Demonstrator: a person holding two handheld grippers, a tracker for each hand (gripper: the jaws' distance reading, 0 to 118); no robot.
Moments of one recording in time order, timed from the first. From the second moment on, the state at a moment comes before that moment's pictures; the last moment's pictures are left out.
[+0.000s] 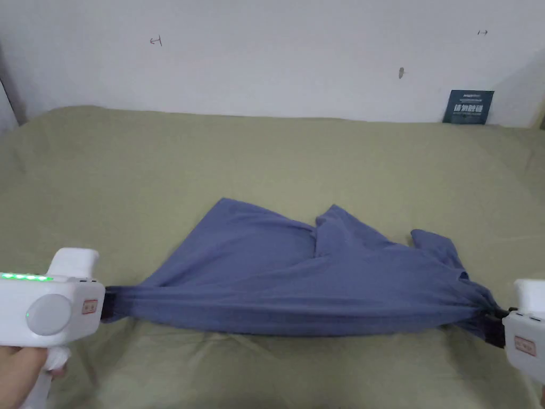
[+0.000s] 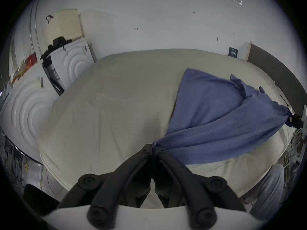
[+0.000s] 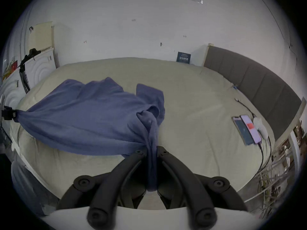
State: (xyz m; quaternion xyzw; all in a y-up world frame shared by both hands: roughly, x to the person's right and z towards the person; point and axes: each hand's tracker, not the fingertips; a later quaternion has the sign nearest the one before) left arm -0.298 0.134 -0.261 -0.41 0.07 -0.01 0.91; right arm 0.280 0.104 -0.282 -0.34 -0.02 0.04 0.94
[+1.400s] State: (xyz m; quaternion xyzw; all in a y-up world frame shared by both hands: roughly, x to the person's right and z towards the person) left arm -0.325 0.102 -0.278 -0.44 0.02 0.06 0.89; right arm 0.138 0.101 -0.266 -0.32 0.10 0.01 0.94
